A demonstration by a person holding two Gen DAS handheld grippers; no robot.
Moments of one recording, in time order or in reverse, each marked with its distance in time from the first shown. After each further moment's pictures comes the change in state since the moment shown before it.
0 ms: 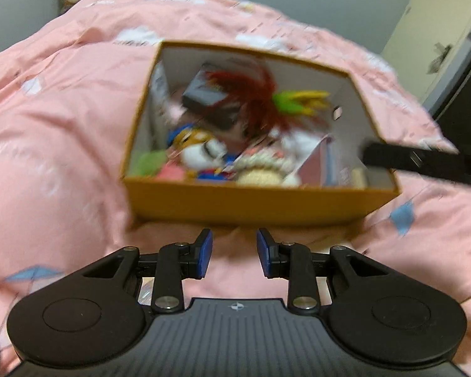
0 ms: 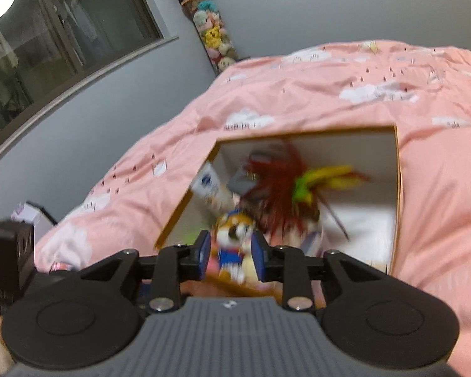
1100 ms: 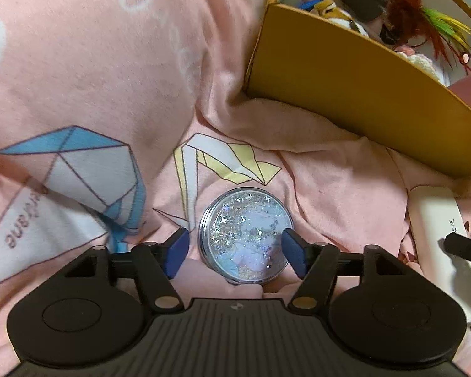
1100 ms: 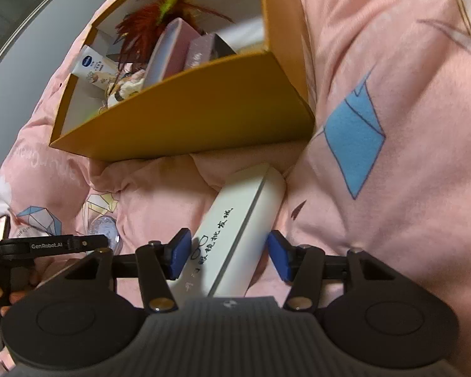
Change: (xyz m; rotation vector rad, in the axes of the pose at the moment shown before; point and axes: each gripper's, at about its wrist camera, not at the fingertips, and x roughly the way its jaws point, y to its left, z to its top) left arm 0.060 0.069 -0.046 -0.233 0.347 0.168; right arm 0.042 -0.078 -0.095 0.350 0.350 -0.153
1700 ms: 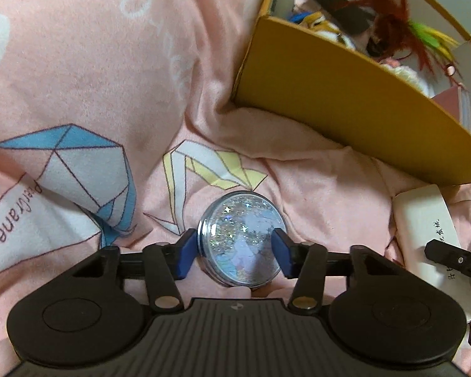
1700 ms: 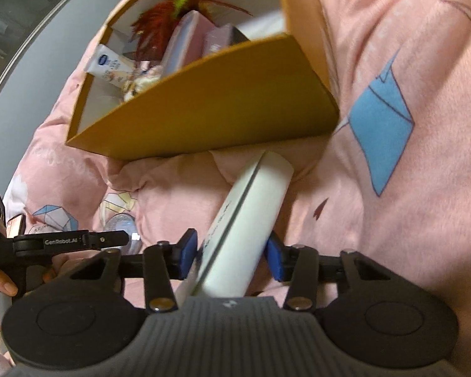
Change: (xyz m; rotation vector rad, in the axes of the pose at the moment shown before) left arm -0.016 0.004 -0.013 -0.003 -0.060 -0.064; right arm -0.003 0.008 -0.001 -0.031 -0.024 0.080
